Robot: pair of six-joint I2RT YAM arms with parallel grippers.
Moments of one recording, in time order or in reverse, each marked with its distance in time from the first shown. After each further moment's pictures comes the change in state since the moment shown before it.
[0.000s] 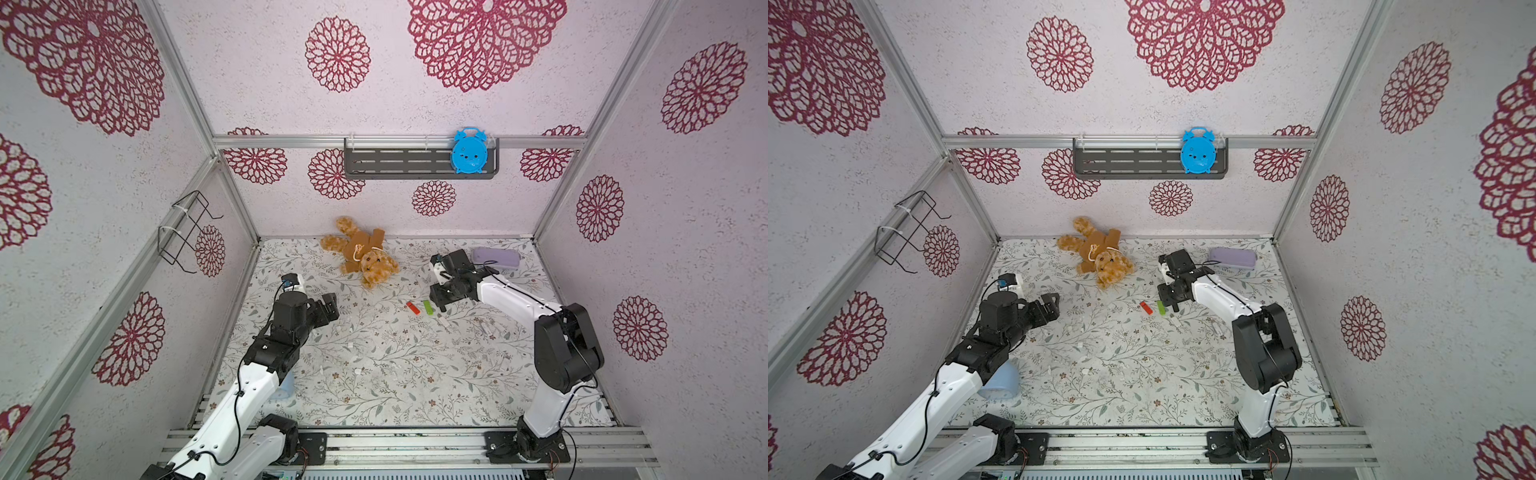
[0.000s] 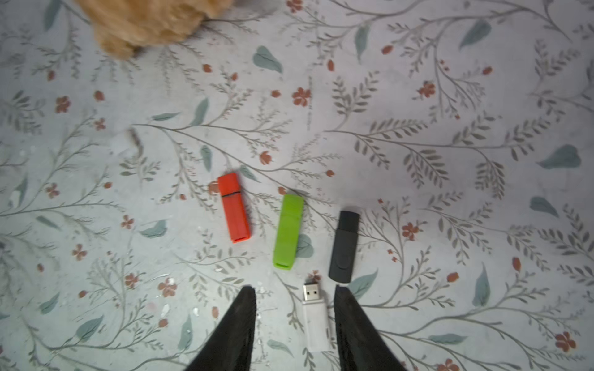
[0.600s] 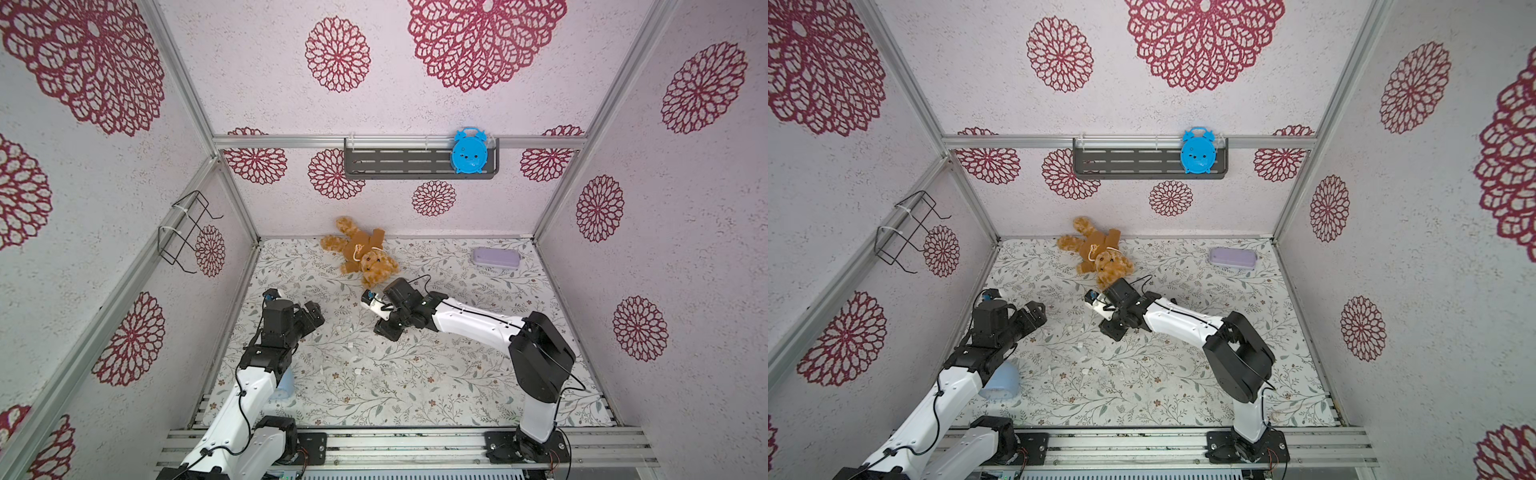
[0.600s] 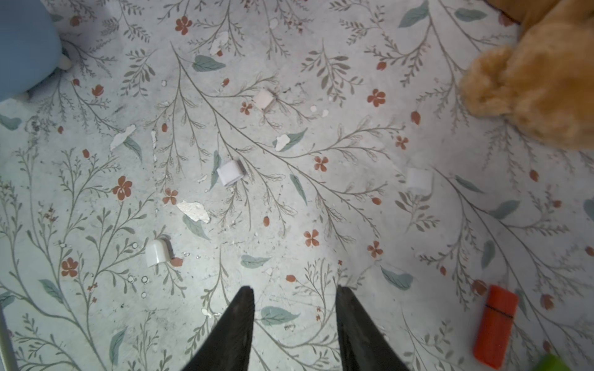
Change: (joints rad) left arm 0.175 -0.013 -0.114 -0.005 0.063 -0.116; right arm 0.397 0.089 0.045 0.098 -0.097 -0.241
